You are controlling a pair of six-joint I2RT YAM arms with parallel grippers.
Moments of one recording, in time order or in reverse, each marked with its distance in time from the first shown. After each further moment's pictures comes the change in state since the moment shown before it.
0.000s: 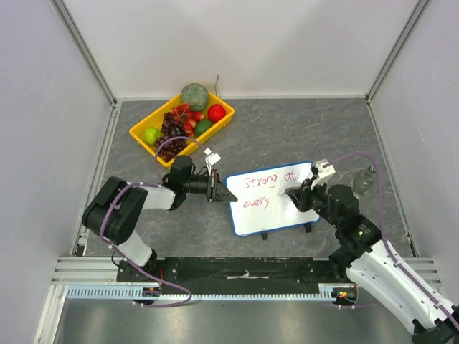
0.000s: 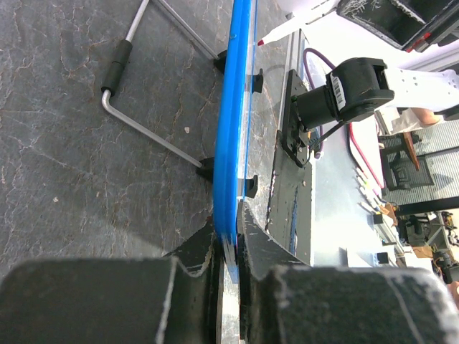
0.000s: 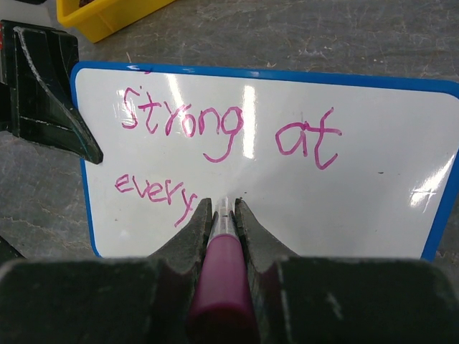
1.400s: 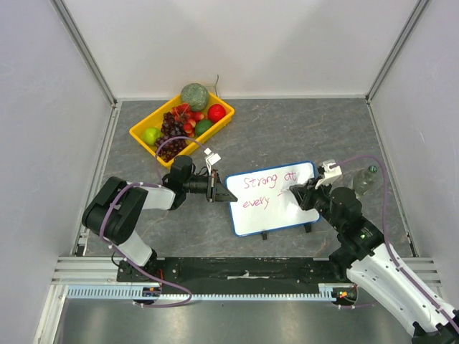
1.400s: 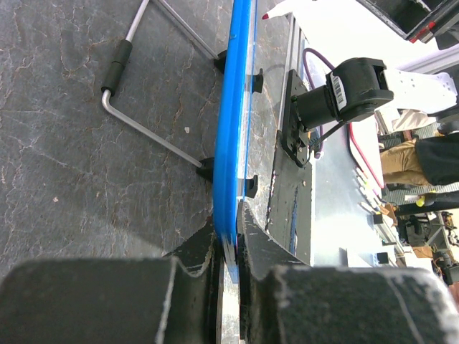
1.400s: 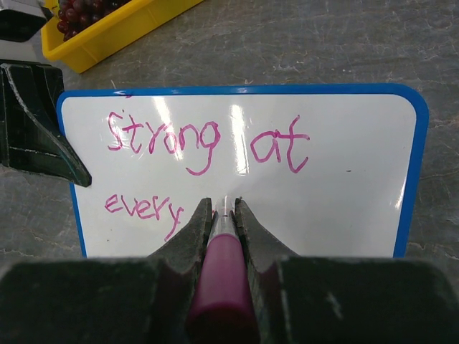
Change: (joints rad) left arm 0.000 0.000 0.000 0.000 0.000 0.000; right arm 0.004 -0.042 -0.010 -0.005 0.097 0.034
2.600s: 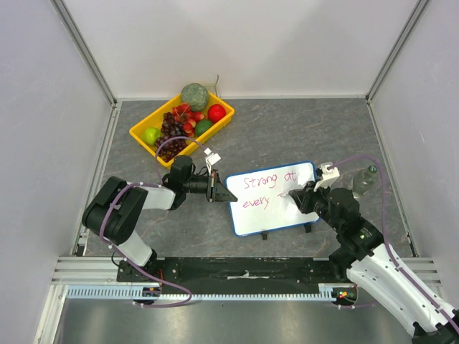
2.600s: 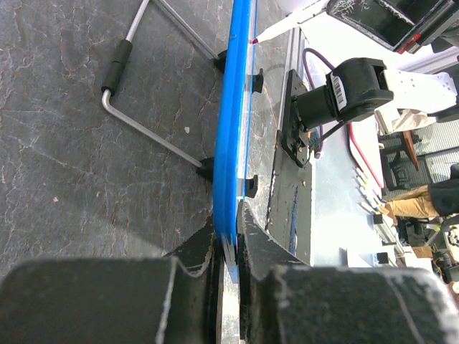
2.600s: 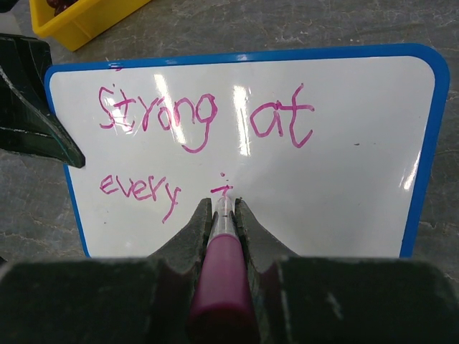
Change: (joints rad) left arm 0.000 0.000 0.000 -0.001 0.000 0.000; right arm 0.000 0.009 -0.011 -0.037 -0.019 0.025
